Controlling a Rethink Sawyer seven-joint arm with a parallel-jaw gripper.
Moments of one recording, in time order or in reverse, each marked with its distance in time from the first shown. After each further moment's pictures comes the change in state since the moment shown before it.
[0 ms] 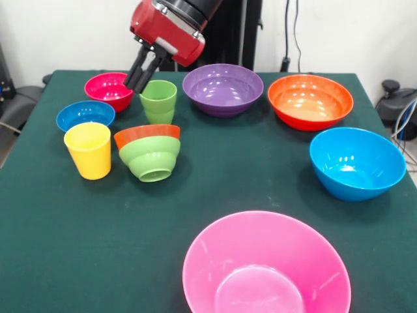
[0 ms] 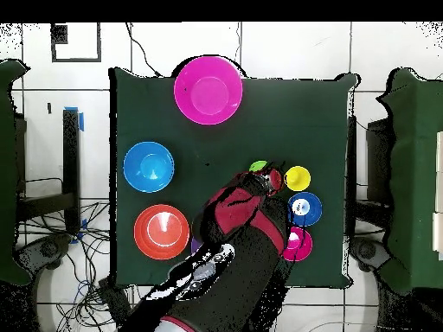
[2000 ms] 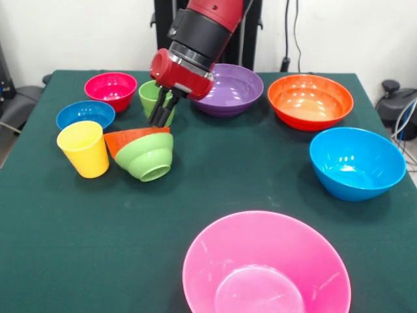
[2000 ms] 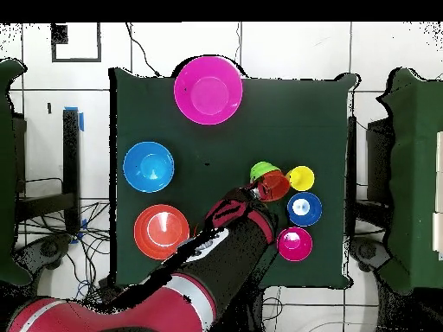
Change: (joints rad) arm 0.001 0.164 0.039 0.029 -0.022 -0.107 0.000
